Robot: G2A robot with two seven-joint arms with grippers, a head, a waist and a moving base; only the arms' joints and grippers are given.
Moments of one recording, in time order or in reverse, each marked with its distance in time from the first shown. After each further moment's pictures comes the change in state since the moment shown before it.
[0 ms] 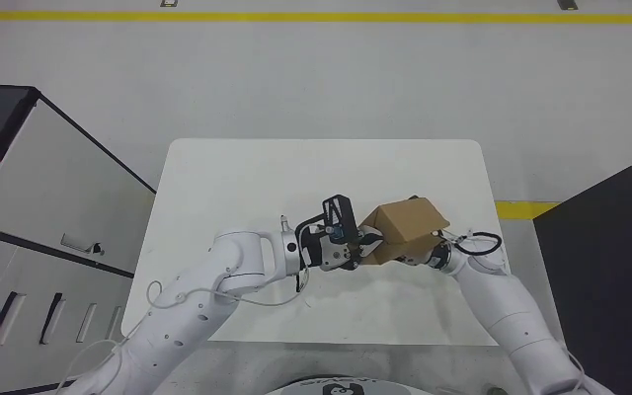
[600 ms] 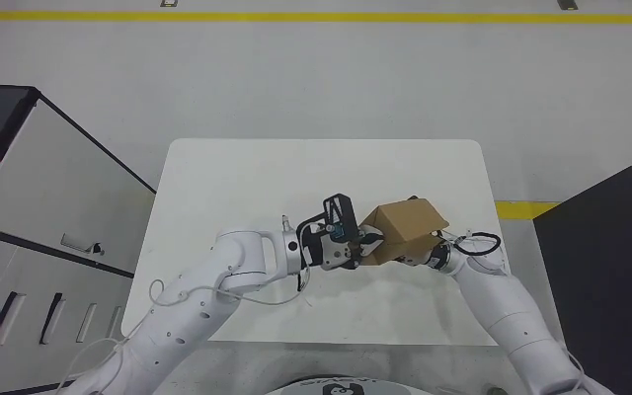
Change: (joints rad) left arm -0.010 -0.004 0.008 0.014 -0.004 0.002 0.007; right arm 0.002 -0.001 0.000 0.006 0.000 -0.002 -0.001
